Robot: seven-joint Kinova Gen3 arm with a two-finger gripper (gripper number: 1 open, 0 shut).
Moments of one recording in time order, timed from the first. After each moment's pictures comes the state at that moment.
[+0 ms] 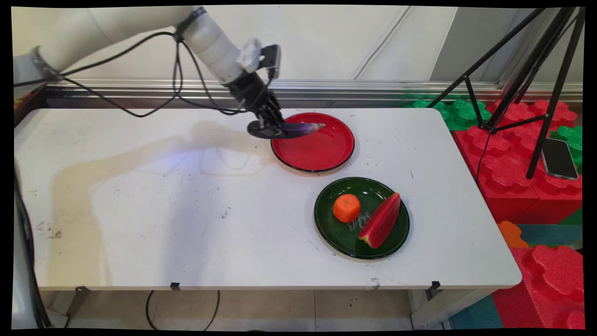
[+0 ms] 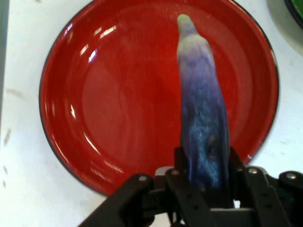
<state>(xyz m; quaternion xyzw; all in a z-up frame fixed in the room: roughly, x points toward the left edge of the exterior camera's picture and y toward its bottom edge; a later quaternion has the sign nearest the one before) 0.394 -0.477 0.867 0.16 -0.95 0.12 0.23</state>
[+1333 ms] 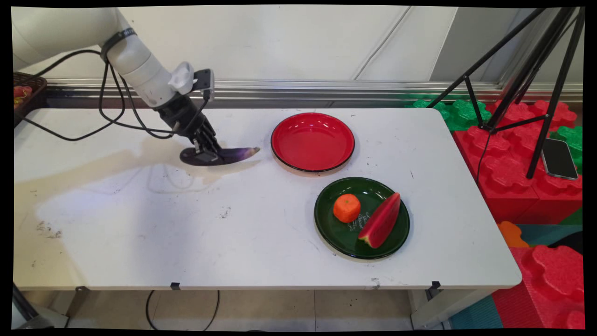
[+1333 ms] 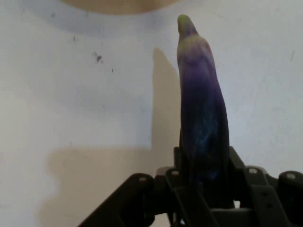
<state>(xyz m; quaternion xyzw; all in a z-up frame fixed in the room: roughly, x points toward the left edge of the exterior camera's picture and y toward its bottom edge) 0.490 -0.382 0.846 0.28 -0.94 0.06 0.17</state>
